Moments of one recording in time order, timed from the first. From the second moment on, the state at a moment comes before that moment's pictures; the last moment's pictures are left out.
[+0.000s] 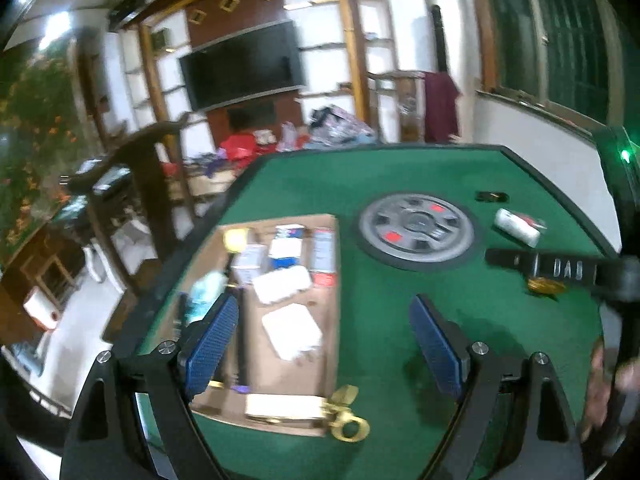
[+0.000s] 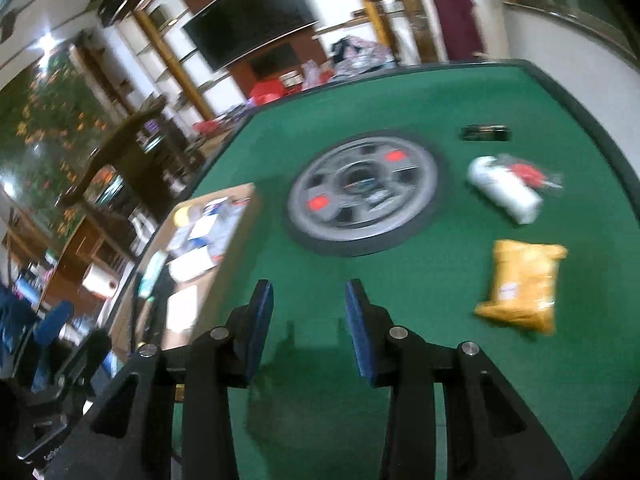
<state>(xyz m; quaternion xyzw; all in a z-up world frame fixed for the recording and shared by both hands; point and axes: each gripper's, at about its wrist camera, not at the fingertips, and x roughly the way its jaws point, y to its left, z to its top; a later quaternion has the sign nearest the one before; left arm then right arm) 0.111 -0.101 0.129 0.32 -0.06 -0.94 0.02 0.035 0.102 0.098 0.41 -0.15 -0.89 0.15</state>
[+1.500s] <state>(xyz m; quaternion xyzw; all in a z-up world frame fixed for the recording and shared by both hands) 0.066 -0.054 0.055 0.46 0.08 -0.87 -0.17 -0.110 0.183 0.035 0.52 -0.01 -0.85 0.03</state>
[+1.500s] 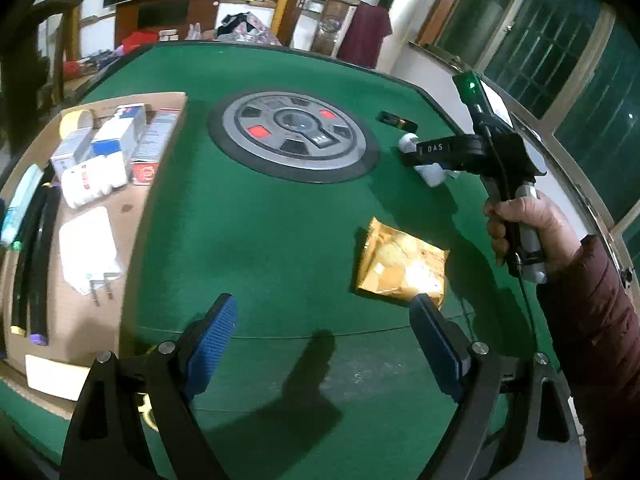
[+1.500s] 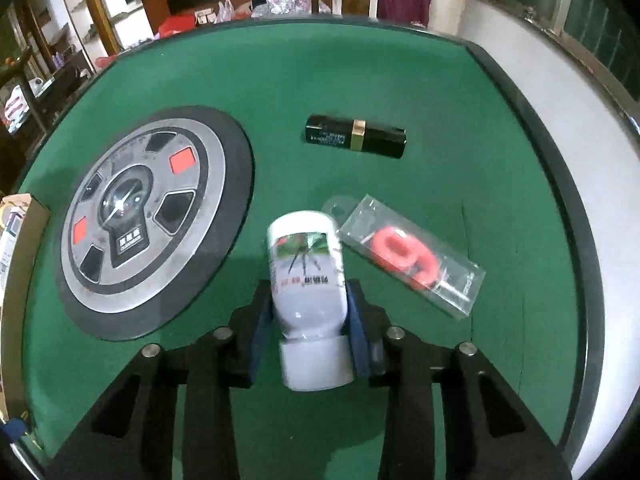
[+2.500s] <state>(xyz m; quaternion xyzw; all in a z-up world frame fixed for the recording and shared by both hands) 0.033 0.054 0.028 0.47 -0.07 -0.85 -0.22 0.009 0.220 0.028 0.49 -0.17 -0.85 0.10</state>
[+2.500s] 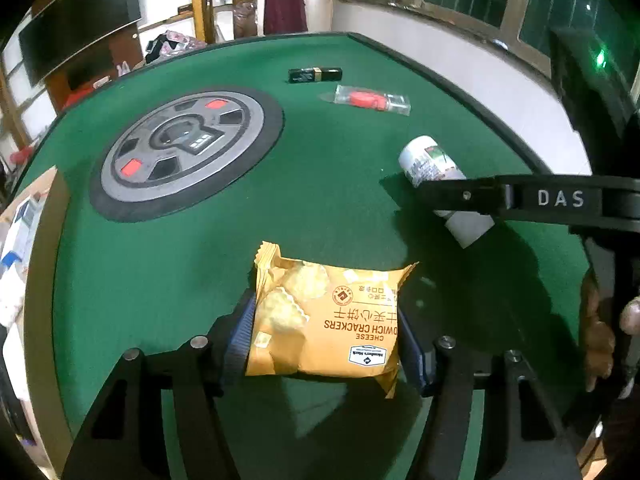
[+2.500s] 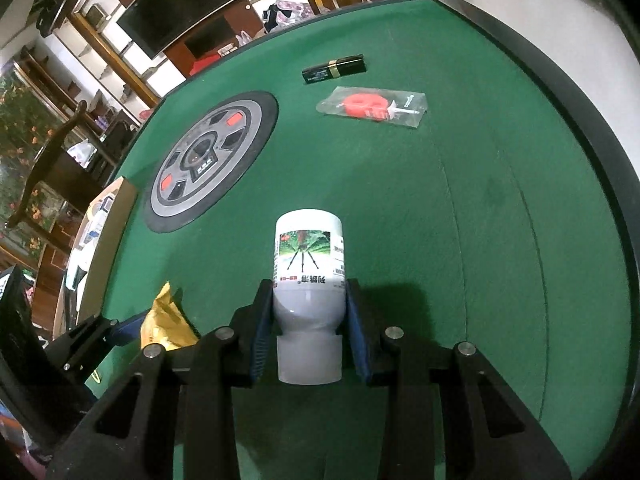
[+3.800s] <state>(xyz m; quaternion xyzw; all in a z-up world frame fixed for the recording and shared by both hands) 0.059 -0.270 0.036 0.42 0.18 -0.89 0.02 0.009 -0.097 0.065 0.50 -0.08 -0.81 0.30</state>
